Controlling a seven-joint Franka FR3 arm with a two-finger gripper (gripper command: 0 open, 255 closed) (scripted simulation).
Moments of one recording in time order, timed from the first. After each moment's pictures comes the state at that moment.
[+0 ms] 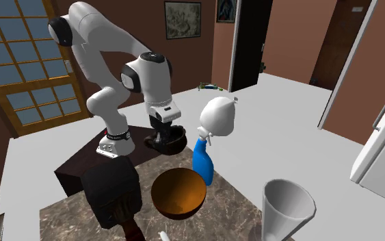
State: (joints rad) arm -0.08 -0.31 -0.47 -2.39 -0.12 2.10 -0.55
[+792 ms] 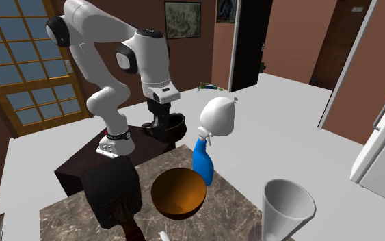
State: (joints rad) arm -0.08 -0.36 -0.44 -2.27 -0.13 1.94 -0.54
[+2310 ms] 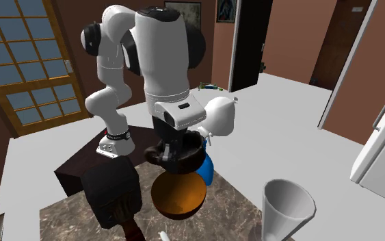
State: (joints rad) arm -0.22 0.32 -0.61 -1.45 0.21 1.70 -0.91
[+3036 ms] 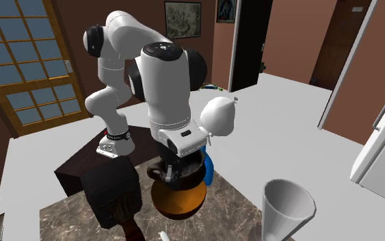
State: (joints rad) arm -0.22 0.35 -0.60 -1.55 0.23 1.82 -0.94
